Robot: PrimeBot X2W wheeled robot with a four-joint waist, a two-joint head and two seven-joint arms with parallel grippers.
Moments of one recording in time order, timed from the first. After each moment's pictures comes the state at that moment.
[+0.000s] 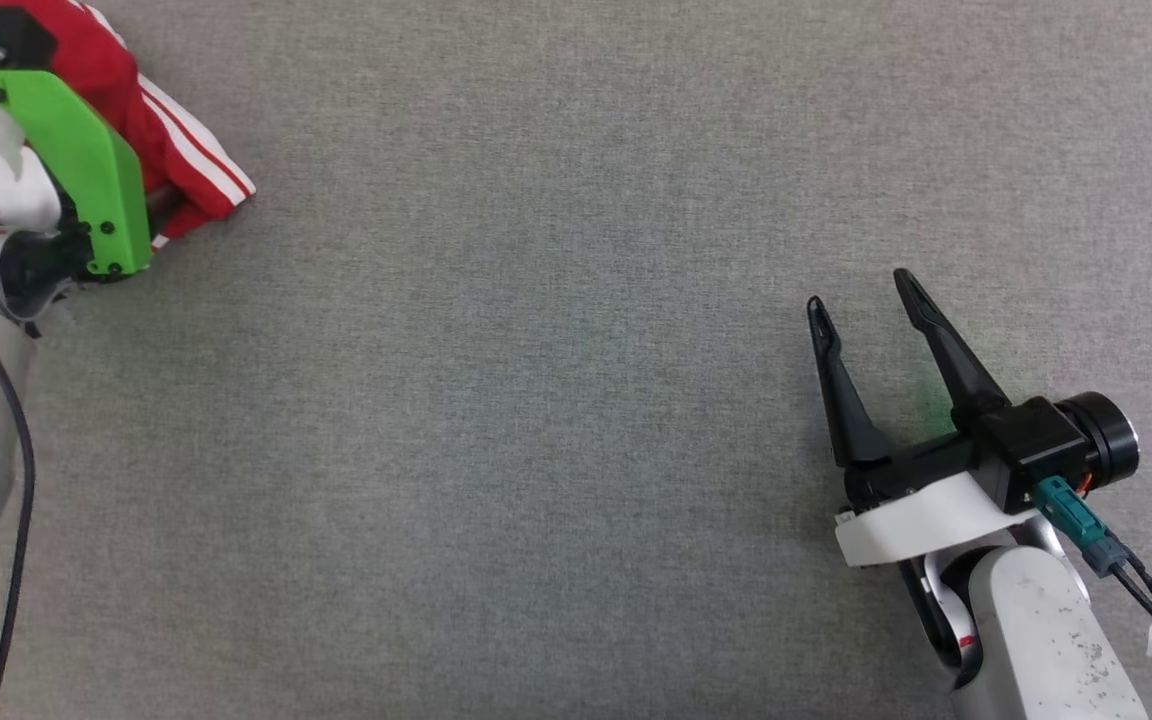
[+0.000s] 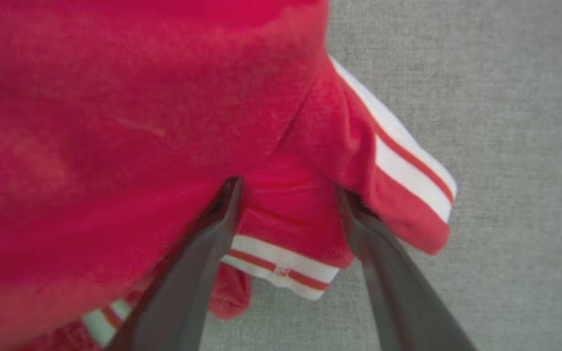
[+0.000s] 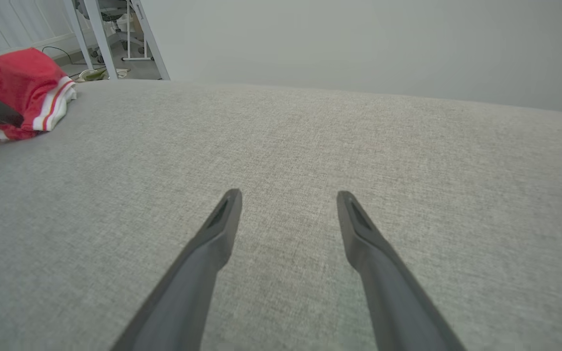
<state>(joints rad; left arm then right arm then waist) -0.99 0.52 -0.36 0.76 -0.65 -0.13 0.69 -0.23 -0.05 0.17 0.03 0.01 0.13 -0.25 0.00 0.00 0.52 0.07</state>
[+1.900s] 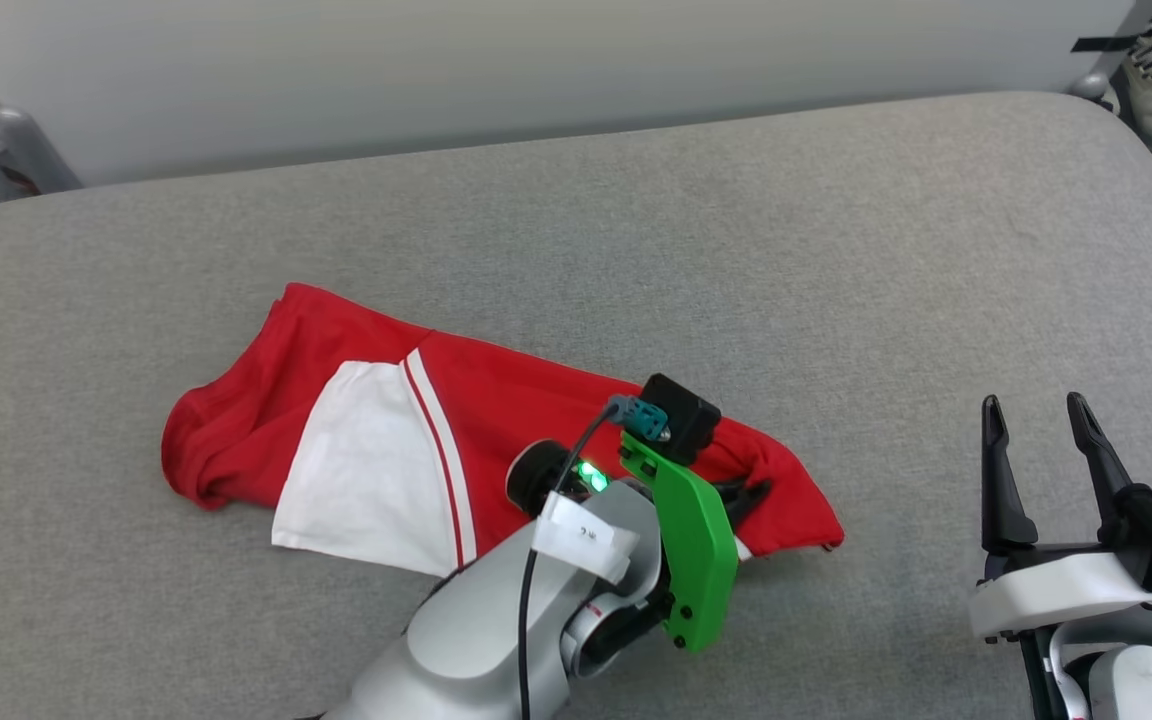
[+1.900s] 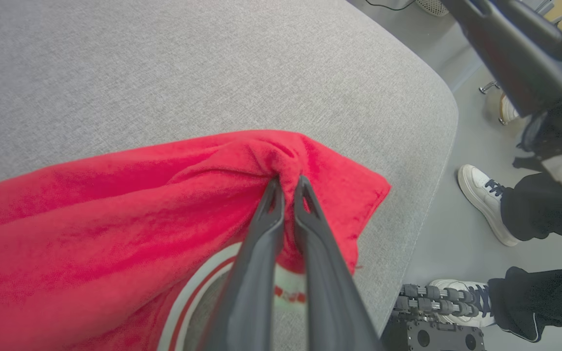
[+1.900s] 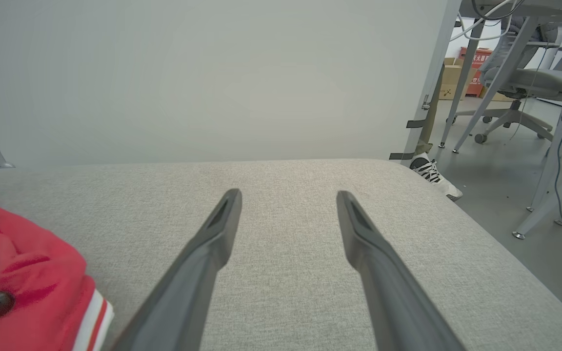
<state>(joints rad) -0.59 0.05 -0.86 0.46 -0.71 -0.13 0.28 -0.06 -0.05 -0.12 0.07 0.02 0.13 -0.26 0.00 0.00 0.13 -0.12</state>
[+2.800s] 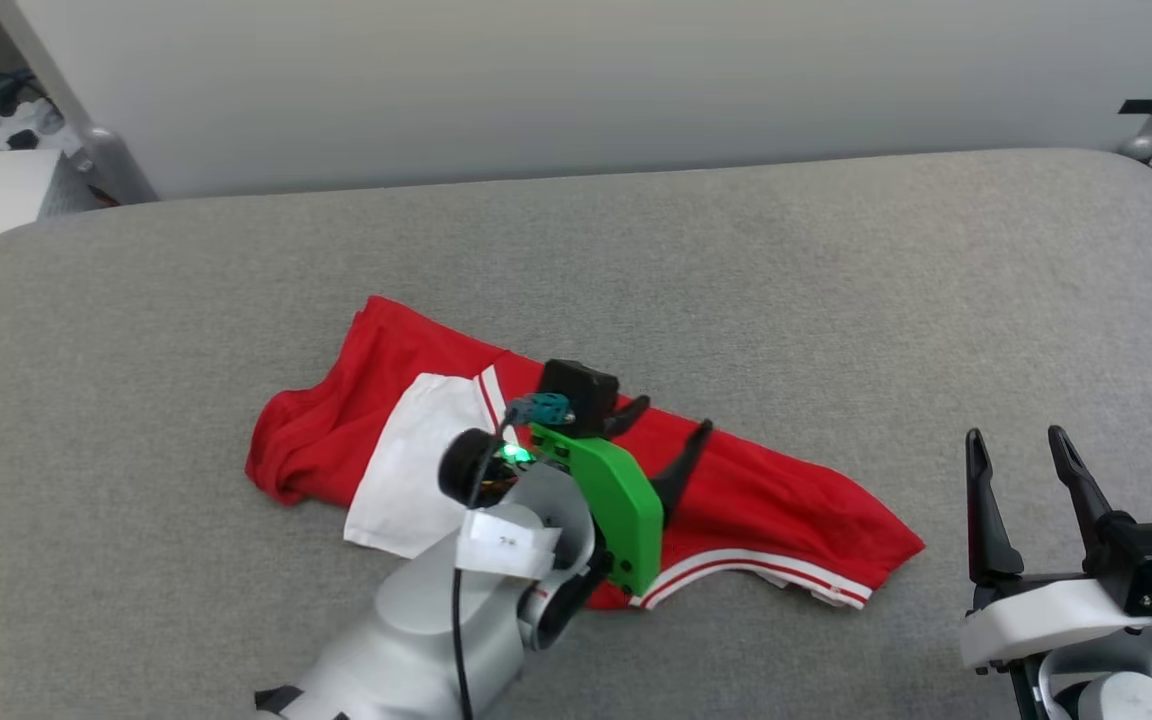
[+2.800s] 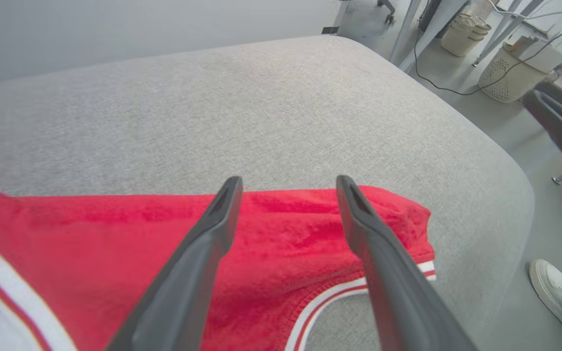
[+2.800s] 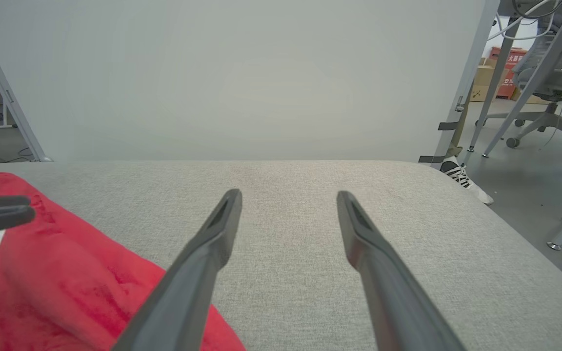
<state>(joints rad) -0.68 0.08 -0.99 0.68 -0.89 -0.04 -0.10 -0.03 -0.05 -0.10 0.10 0.02 0.13 -0.26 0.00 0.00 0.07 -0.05</state>
